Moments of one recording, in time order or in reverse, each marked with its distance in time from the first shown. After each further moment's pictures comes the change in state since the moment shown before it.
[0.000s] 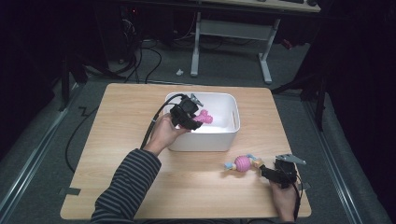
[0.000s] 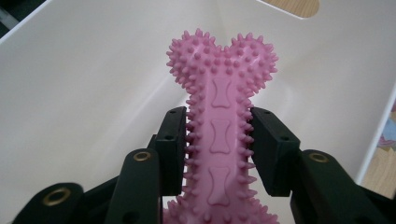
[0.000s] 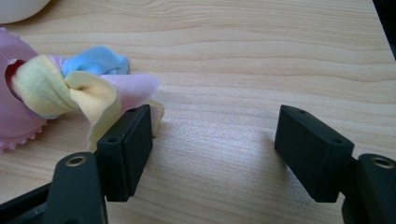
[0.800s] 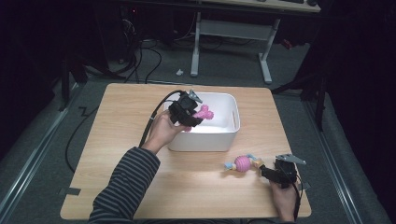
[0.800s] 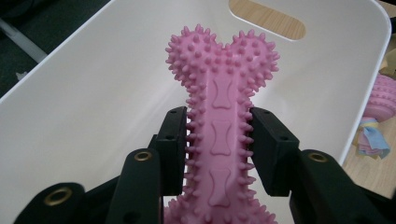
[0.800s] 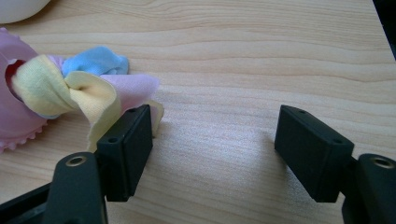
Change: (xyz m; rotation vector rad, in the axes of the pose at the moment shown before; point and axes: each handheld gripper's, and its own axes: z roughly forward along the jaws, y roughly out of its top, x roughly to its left) left arm 0.001 0.005 -0.014 -0.046 0.003 0.011; right arm 0.000 0.000 0.000 0.000 0.000 -0.001
